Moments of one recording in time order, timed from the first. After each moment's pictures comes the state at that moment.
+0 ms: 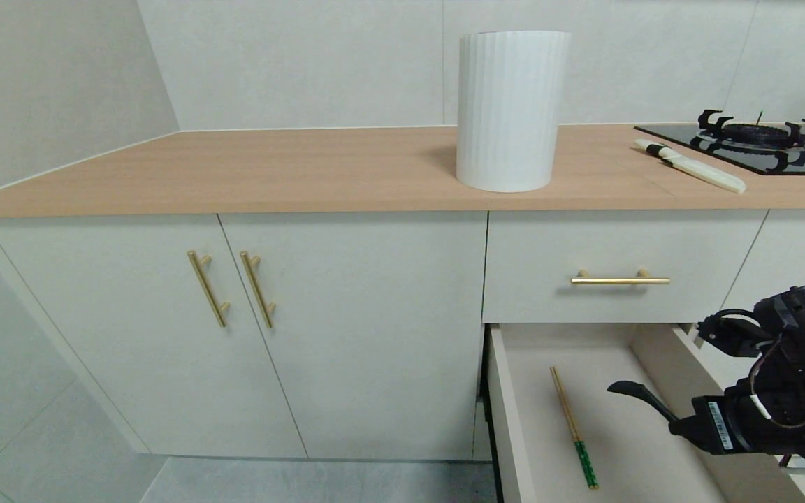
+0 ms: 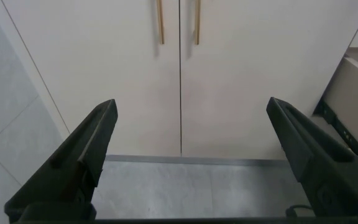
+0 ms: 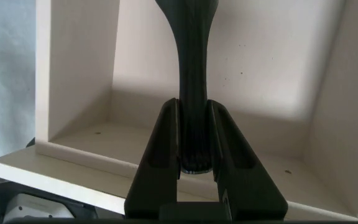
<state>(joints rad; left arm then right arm) 0.00 0.00 0.00 0.00 0.02 0.00 0.22 1.53 -0.65 0.09 0.11 0.16</state>
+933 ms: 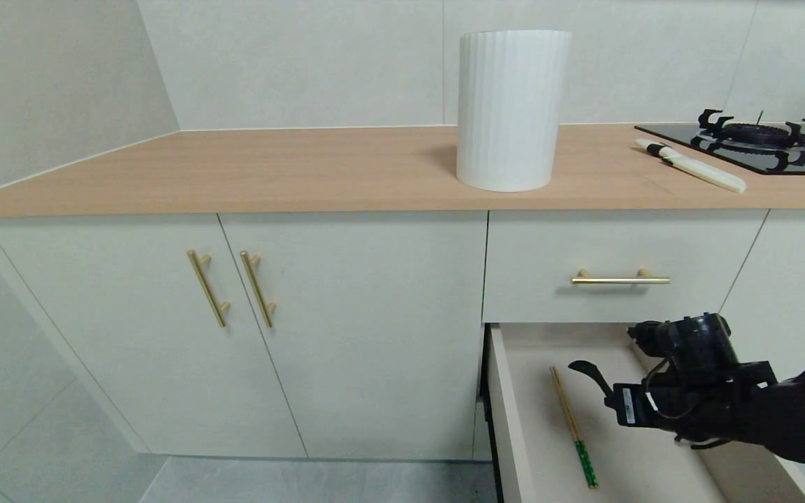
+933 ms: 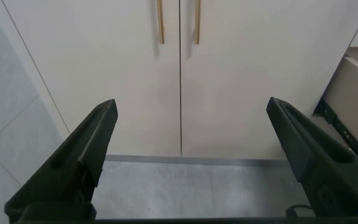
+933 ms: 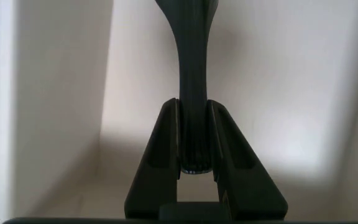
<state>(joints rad) 0.00 0.00 0.00 0.00 0.02 0.00 0.26 1.99 -0.57 -0.61 0.00 0.25</state>
